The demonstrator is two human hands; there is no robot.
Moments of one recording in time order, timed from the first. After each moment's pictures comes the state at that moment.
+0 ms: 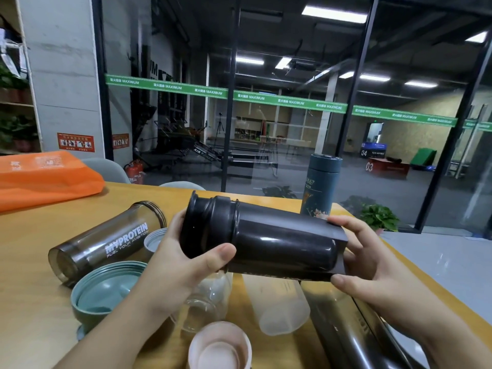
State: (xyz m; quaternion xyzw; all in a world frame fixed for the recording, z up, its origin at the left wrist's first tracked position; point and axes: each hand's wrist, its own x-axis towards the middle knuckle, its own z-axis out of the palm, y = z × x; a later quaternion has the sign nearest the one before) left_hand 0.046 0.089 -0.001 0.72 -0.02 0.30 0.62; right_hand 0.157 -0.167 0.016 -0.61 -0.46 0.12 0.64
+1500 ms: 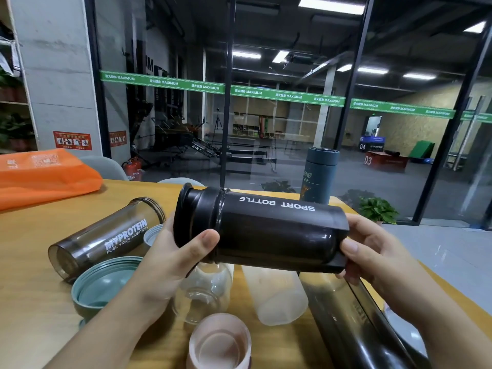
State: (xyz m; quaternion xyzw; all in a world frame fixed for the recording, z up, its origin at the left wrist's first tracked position) left_hand 0.047 0.096 -0.005 0.68 -0.04 0.28 0.68; right_hand 0.143 -0.167 0.029 -0.68 -0.38 0.06 0.62
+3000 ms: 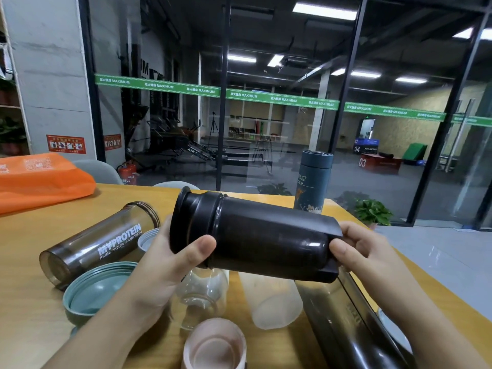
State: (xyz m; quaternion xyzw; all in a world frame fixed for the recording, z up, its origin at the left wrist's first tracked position) left_hand 0.044 0.095 -0.003 0.67 -0.06 0.25 0.70; right_hand 0.143 -0.162 0.023 -0.73 -0.38 -0.06 0.57
